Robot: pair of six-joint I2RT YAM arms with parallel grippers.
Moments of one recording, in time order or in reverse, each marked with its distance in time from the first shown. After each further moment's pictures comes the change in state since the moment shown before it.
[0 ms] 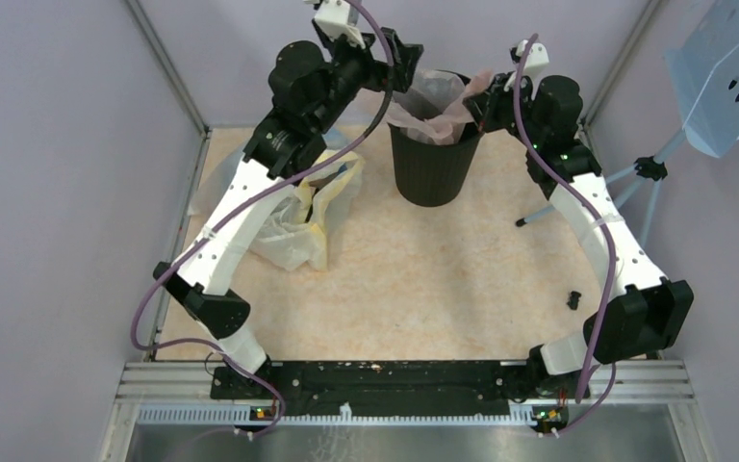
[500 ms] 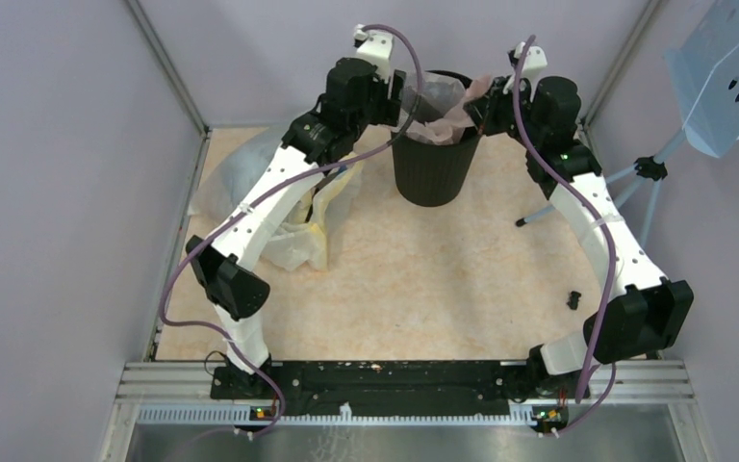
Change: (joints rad) left arm 0.012 0.135 0.006 -0.315 -0.305 0.169; right arm 0.000 0.000 0.001 -0.032 -0.002 0.005
